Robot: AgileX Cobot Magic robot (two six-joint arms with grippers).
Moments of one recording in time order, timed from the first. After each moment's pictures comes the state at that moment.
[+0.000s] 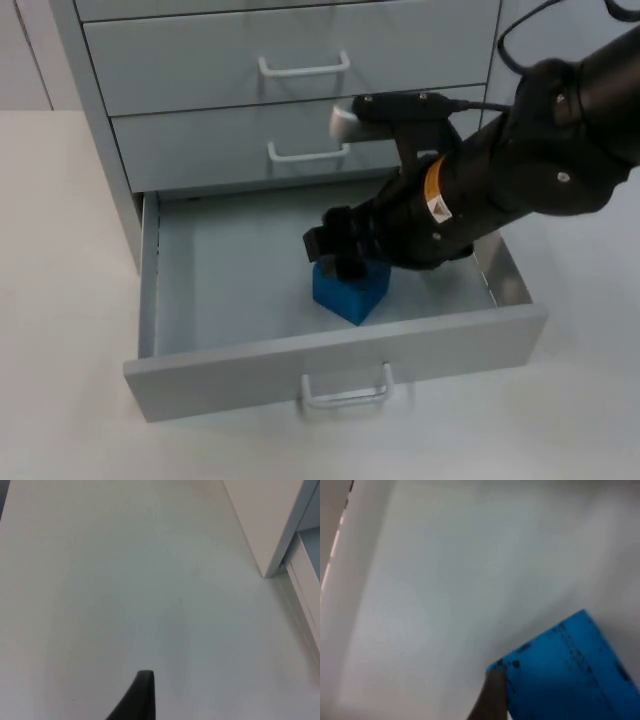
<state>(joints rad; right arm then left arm) 0.70 2.03 -1.16 -0.54 0.10 0.82 0.03 0.72 -0.61 -0.01 0.73 0.08</state>
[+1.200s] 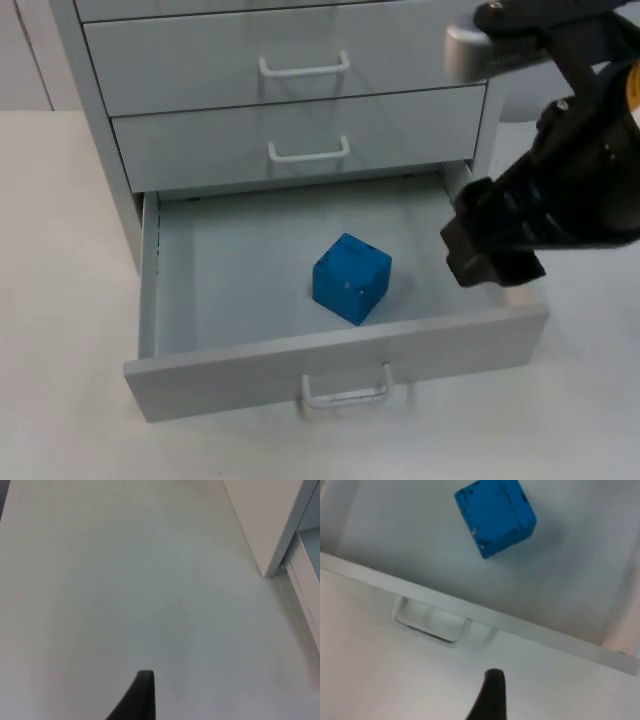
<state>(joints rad) 0.78 1.53 -0.93 -0.33 0.57 0.50 0.03 0.72 -0.61 -0.01 0.73 0.08</state>
